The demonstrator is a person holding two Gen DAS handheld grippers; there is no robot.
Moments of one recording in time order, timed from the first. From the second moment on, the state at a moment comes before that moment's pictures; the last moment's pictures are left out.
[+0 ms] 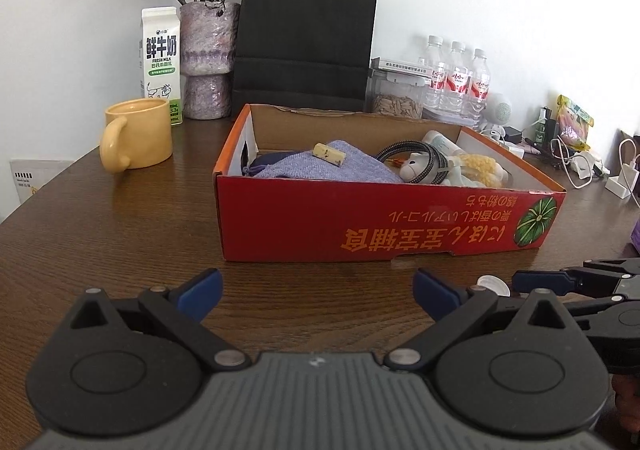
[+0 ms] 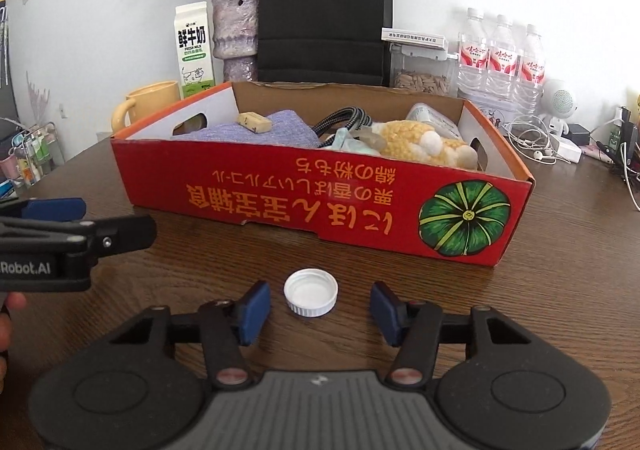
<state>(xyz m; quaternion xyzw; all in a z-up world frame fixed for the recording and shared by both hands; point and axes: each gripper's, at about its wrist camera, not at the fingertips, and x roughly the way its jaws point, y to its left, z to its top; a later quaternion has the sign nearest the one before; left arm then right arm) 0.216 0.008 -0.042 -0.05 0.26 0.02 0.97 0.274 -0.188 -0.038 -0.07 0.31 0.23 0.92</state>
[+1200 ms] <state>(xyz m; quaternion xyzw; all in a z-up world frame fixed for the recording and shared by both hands) 0.249 0.009 0.020 -0.05 0.19 0.02 0.98 0.294 -0.185 0.035 -0.05 0.14 0.23 0.96</state>
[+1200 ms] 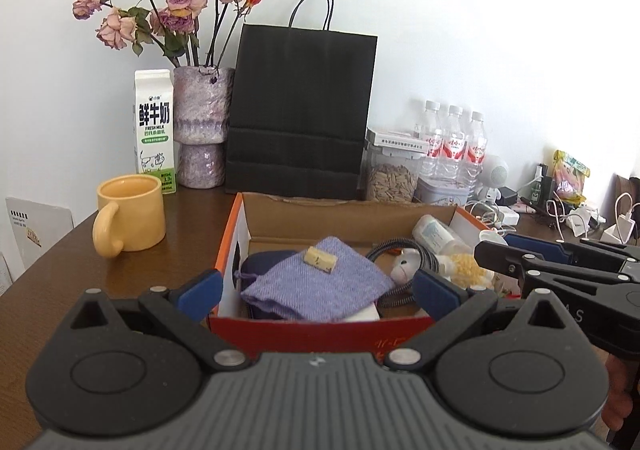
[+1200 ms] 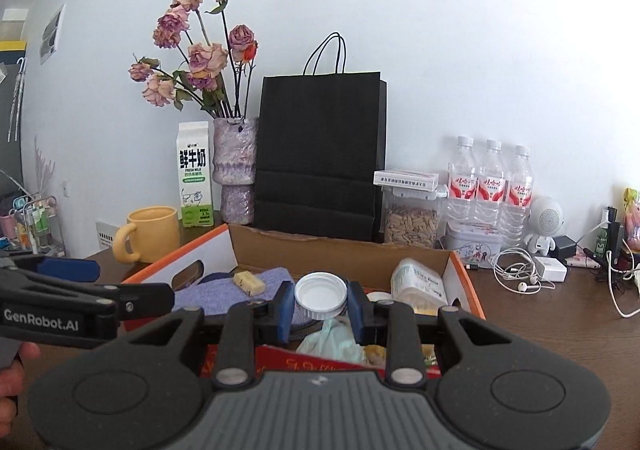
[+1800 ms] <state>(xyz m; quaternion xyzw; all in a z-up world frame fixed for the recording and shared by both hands) 0.334 0.013 0.018 -0.07 0.18 0.02 0.98 0.384 -0.180 0.029 -0.03 0.15 0.23 0.96</state>
